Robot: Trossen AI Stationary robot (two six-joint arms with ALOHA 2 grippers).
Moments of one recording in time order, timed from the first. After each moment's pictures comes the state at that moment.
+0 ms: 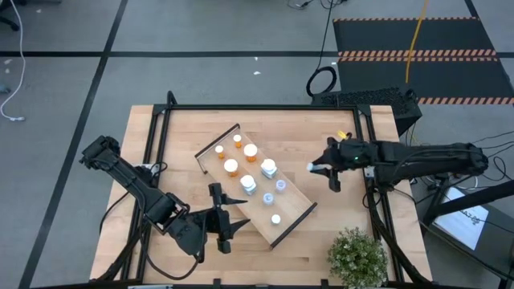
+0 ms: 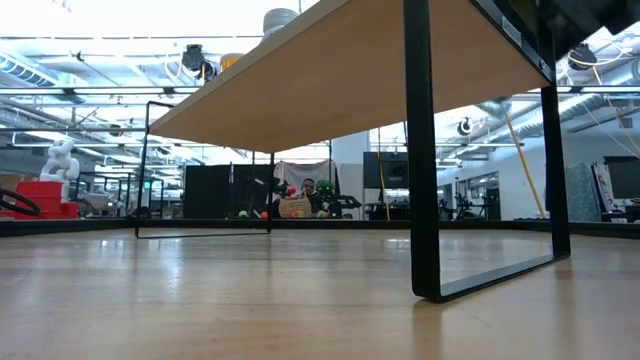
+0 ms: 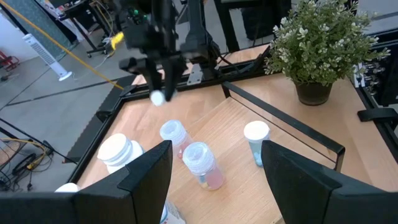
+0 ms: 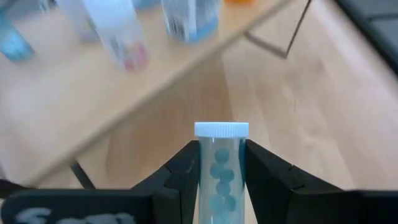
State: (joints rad) left arm -0.66 1.57 1.41 -0.41 -0.86 -0.11; right arm -0.06 0.79 0.57 -0.41 -0.03 0.04
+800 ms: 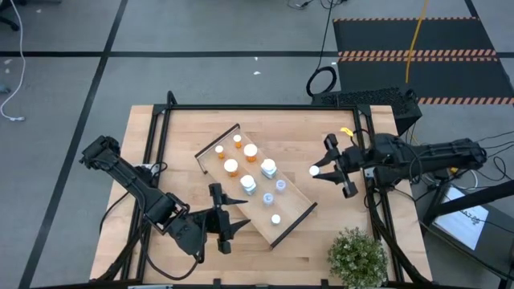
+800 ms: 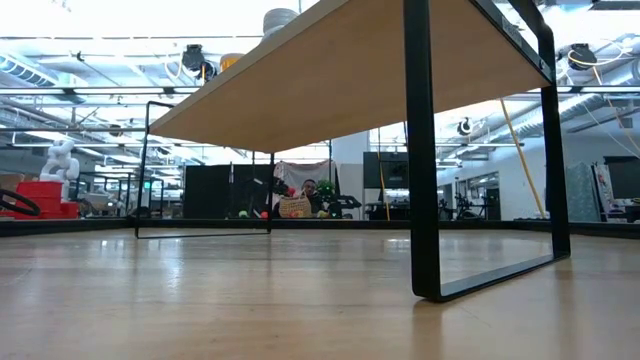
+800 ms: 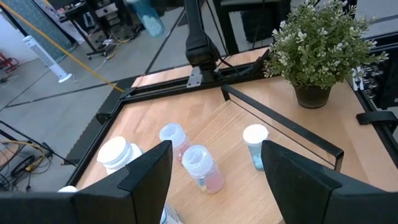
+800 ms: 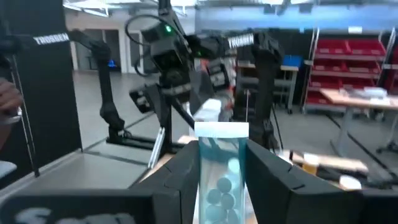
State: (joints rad) left arm -0.66 1.57 1.41 -0.39 -0.86 -0.10; right arm 0.07 0.74 0.62 0.19 -0.22 0.00
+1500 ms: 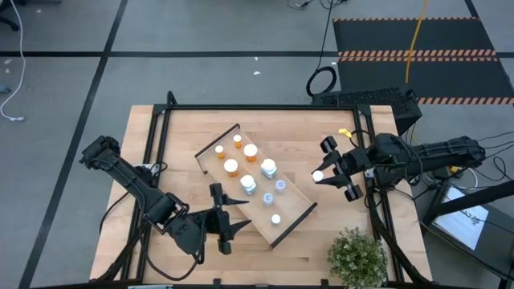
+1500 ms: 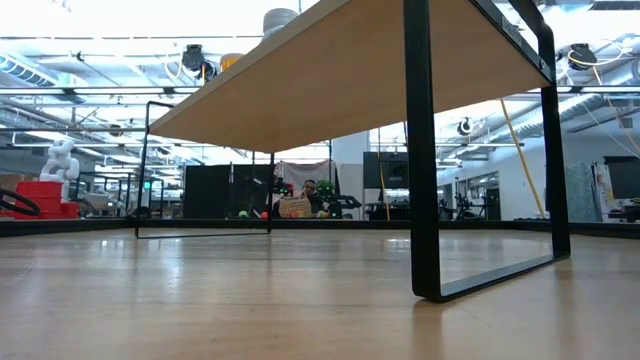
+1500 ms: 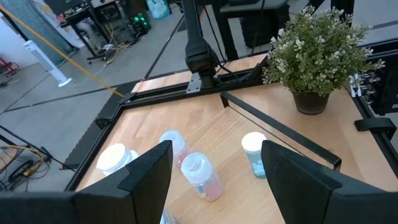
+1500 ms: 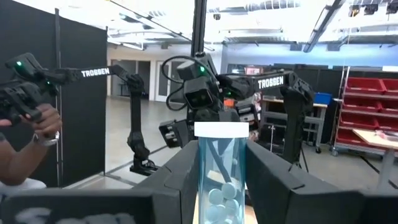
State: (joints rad) left arm -0.66 1.57 1.41 -0.35 -0.86 -0.08; right arm 0.09 0.80 0.62 0.41 -0.32 0.01
